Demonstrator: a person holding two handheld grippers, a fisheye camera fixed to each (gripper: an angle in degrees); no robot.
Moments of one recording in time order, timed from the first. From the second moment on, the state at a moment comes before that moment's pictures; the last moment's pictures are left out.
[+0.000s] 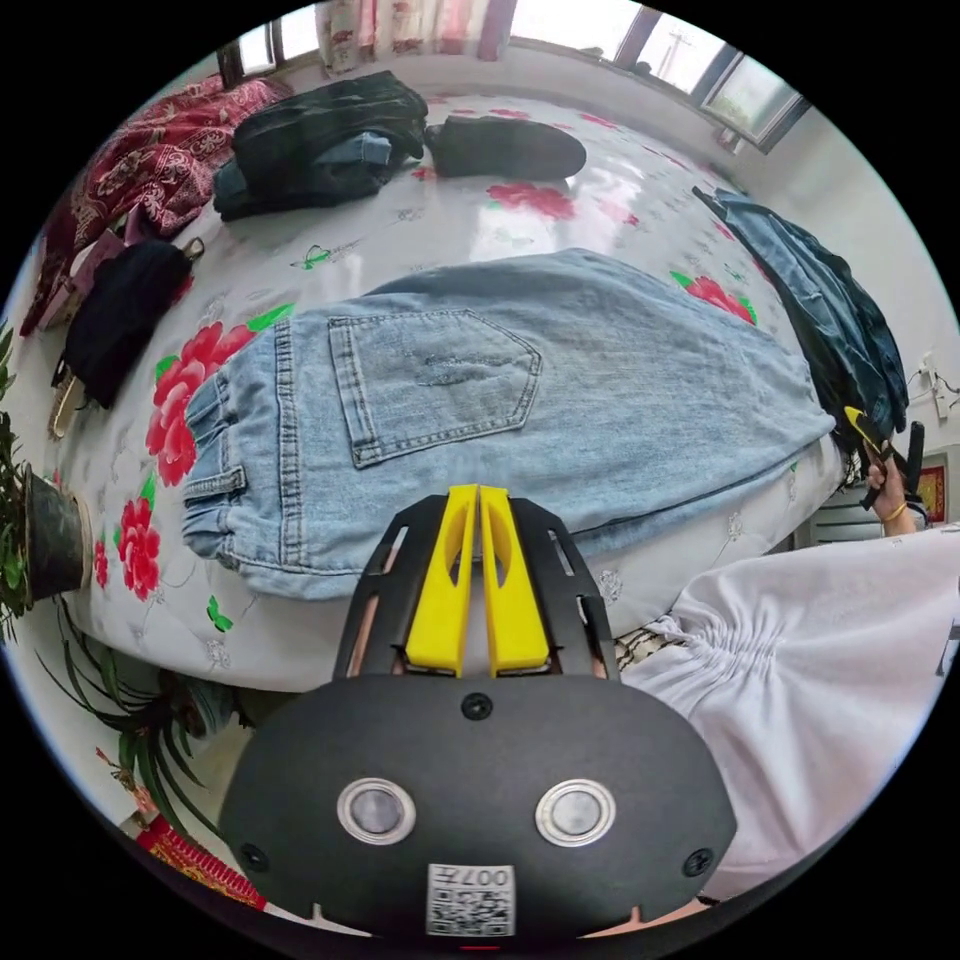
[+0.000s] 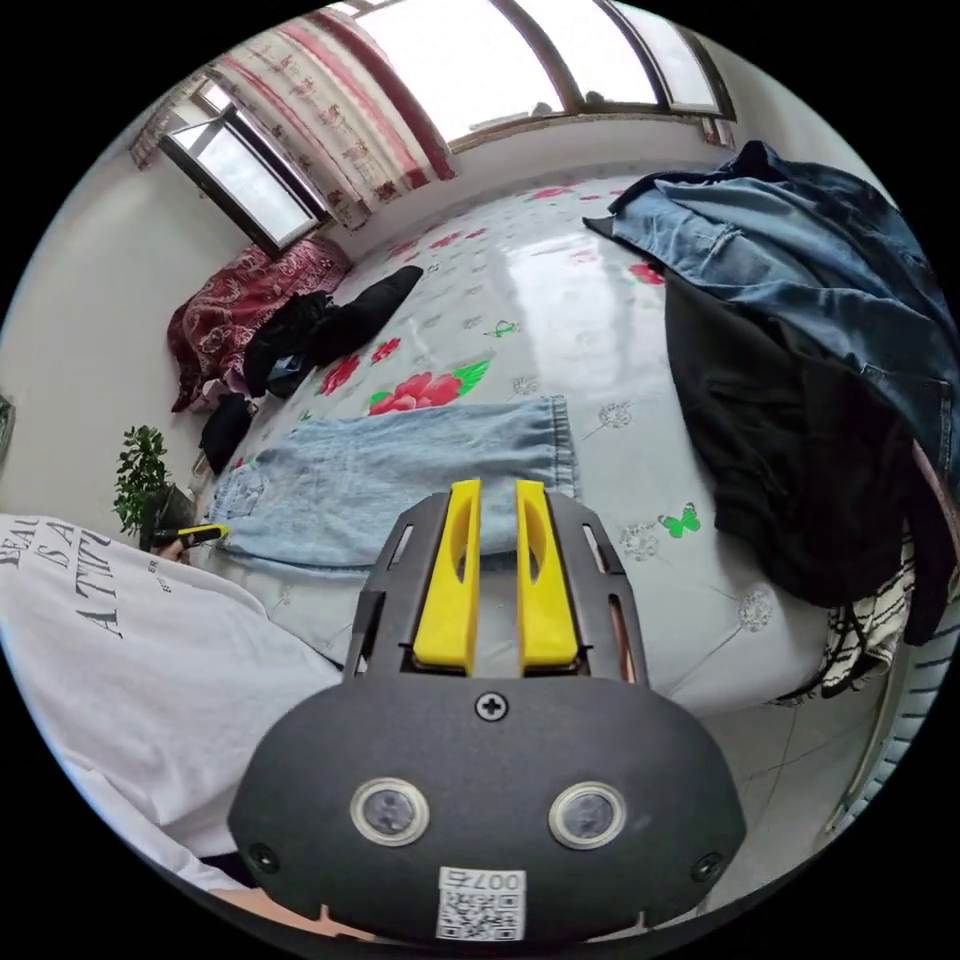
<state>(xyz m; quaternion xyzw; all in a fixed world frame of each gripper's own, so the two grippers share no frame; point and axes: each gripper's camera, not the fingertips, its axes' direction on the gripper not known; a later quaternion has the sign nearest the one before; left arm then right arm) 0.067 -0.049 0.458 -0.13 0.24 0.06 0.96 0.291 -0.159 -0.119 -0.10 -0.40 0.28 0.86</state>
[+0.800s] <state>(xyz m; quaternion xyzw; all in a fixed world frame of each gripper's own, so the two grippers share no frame) -0.125 0.040 0.475 -0.03 0.29 -0.42 0.86 0.267 0.037 -0.035 -0.09 -0.39 0.70 0.59</state>
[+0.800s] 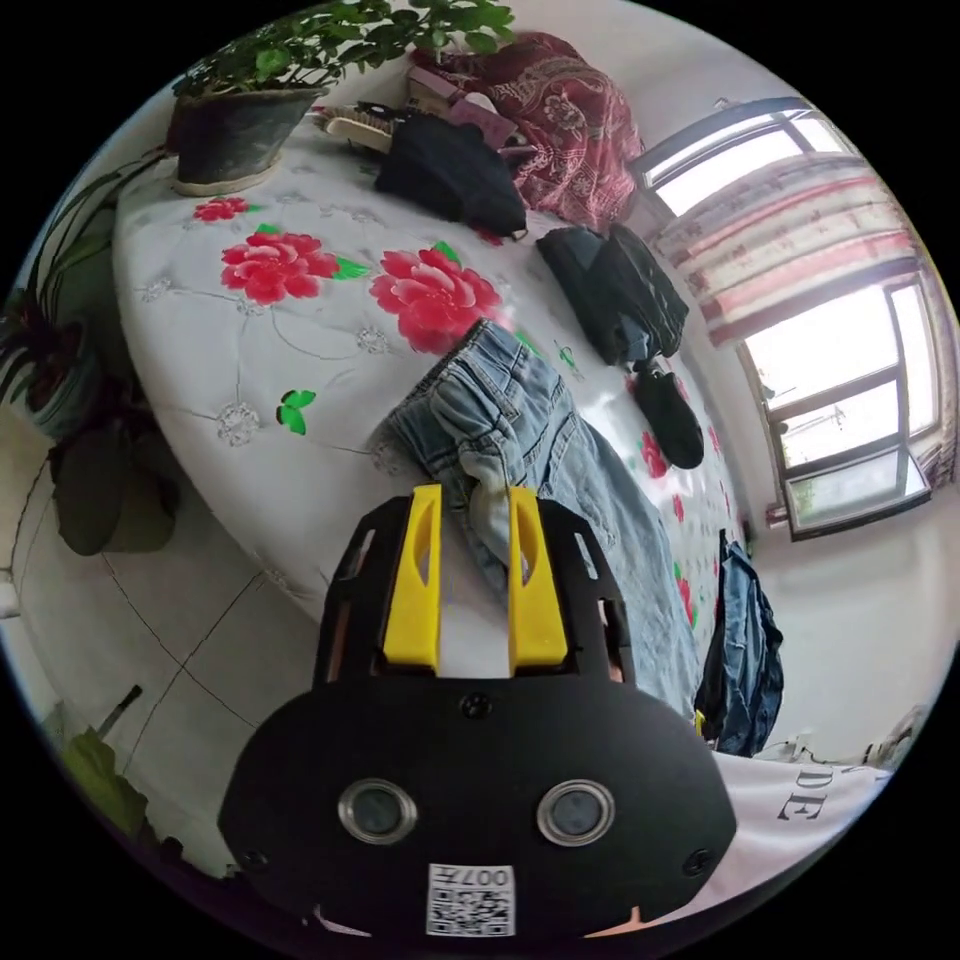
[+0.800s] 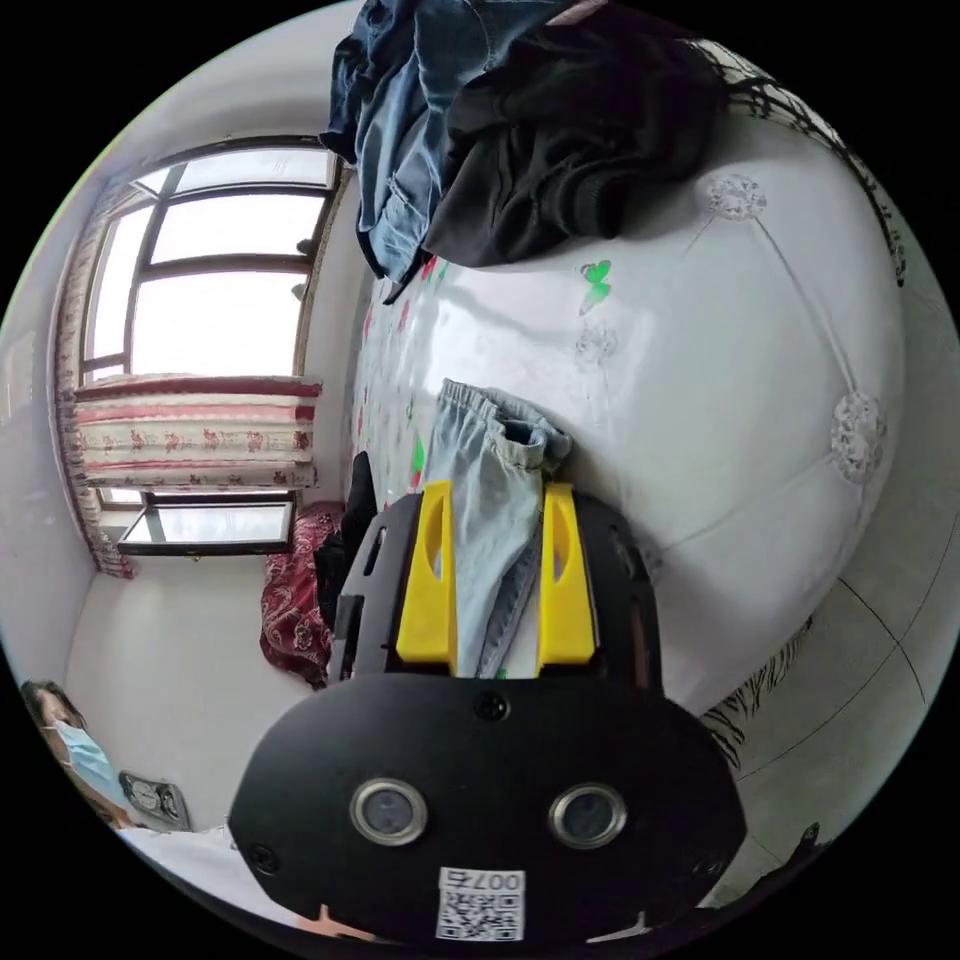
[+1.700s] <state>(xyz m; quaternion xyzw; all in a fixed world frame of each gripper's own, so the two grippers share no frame) -0.177 0.050 0.548 -0.02 0.39 -0.49 0.78 -0.188 -0.329 -0.144 -0.13 -0.60 -0.13 0.78</state>
